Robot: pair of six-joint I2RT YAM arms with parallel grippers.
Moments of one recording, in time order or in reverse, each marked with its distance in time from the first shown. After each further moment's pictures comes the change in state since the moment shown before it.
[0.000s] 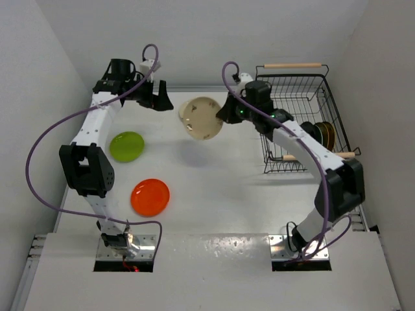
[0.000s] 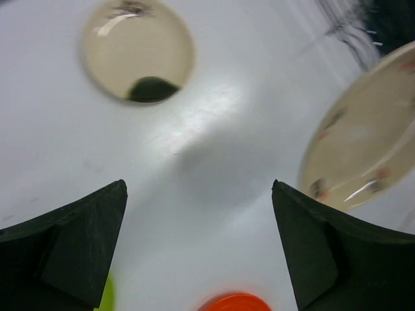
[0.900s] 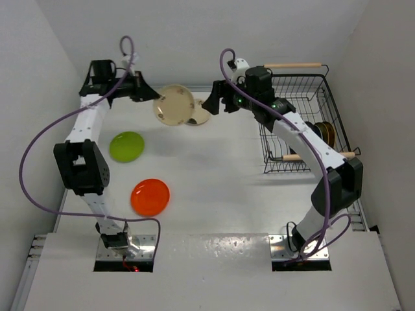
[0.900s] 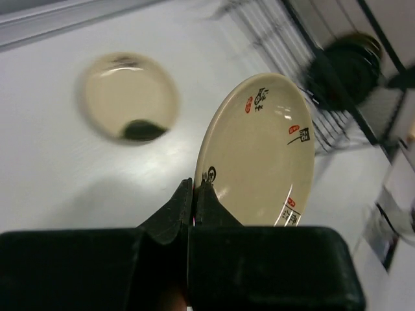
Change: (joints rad) left arm 0.194 0.044 -0.023 0.243 0.191 -0.203; right arm 0.002 -0.004 0.210 -0.172 0.030 -0.162
